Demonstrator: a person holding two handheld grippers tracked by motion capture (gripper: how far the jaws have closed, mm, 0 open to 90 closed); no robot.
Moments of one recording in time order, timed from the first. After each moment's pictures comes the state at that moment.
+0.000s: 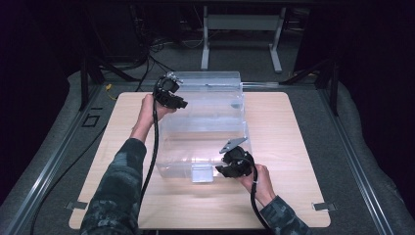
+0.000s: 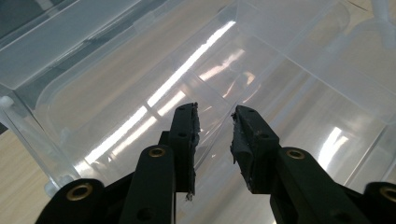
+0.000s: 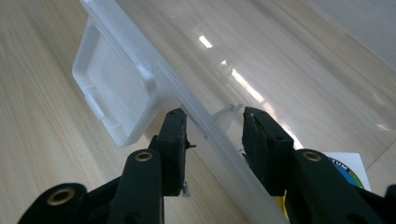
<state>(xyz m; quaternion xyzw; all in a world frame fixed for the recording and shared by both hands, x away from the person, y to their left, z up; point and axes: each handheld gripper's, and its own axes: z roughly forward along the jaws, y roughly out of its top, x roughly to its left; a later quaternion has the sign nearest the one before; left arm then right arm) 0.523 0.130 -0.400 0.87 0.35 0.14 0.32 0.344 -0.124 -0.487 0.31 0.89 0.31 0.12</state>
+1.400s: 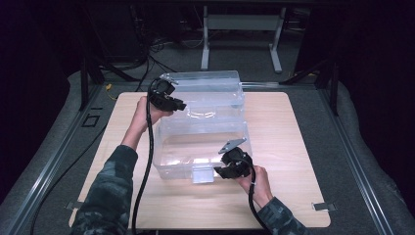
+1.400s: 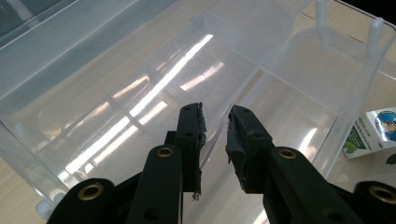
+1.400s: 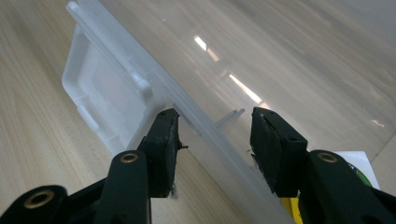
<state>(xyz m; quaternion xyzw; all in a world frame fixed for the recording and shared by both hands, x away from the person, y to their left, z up) 0.494 0.139 -0.383 0.86 0.33 0.12 0.36 0.344 -0.120 -0.491 0.32 0.89 0.31 0.13</state>
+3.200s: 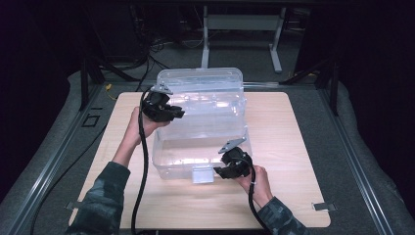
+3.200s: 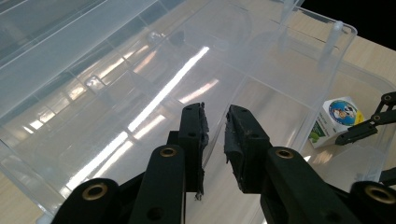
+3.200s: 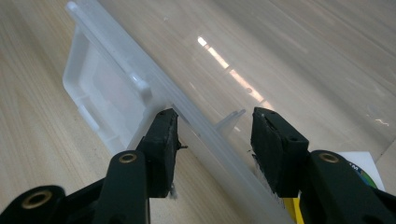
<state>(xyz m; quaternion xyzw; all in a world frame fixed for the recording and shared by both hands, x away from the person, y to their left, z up) 0.443 0.147 -0.377 0.86 0.30 0.14 0.40 0.345 -0.120 -0.492 0.32 0.89 0.31 0.12</state>
